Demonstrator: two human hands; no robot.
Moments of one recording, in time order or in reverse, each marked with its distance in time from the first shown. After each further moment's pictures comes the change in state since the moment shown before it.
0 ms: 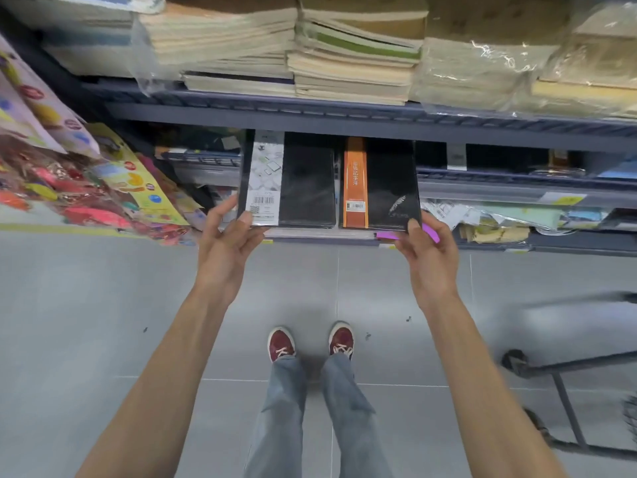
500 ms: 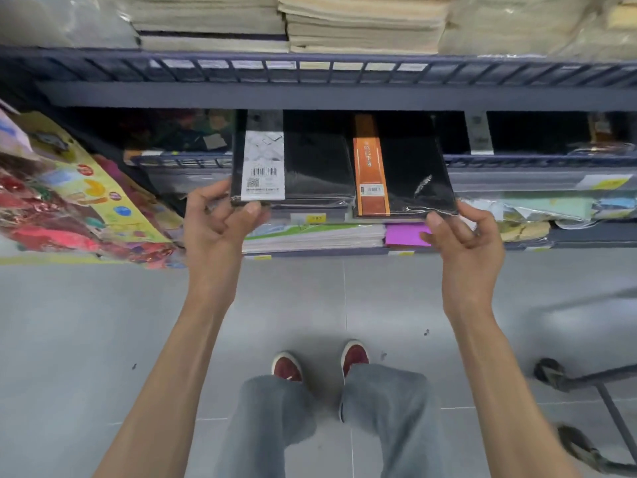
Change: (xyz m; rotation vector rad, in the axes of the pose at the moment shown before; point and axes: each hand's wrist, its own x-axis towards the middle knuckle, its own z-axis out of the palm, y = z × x) left_hand 0.037 -0.019 0.003 0.180 -0.099 0.386; right_hand 0.016 0.030 0.005 -0.064 0.010 -0.358
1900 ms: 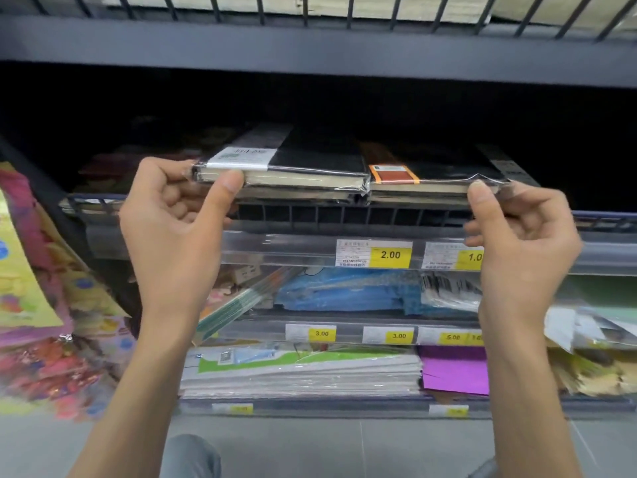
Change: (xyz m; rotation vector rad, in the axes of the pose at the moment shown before) left_hand 0.088 -0.084 0.012 0.301 0.249 0.820; right_hand 0.102 0.087 0.051 0.079 0.080 -0.741
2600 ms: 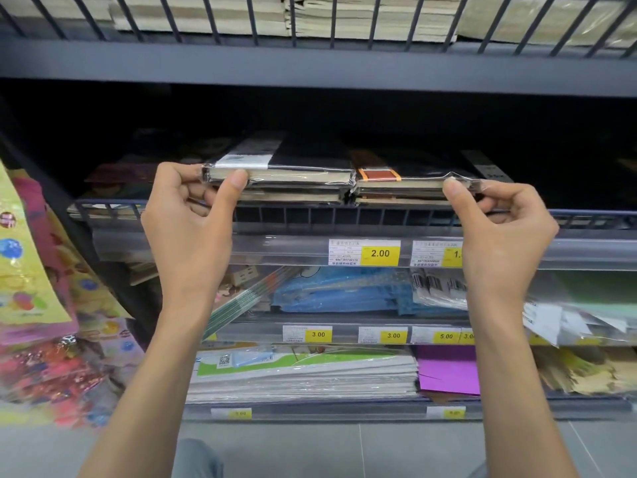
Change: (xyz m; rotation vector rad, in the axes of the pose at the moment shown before) left_hand 0.004 -0.011 0.011 0.071 0.053 -0.026; right_hand 0.013 0.008 -0.003 -0.152 0.049 -0.006
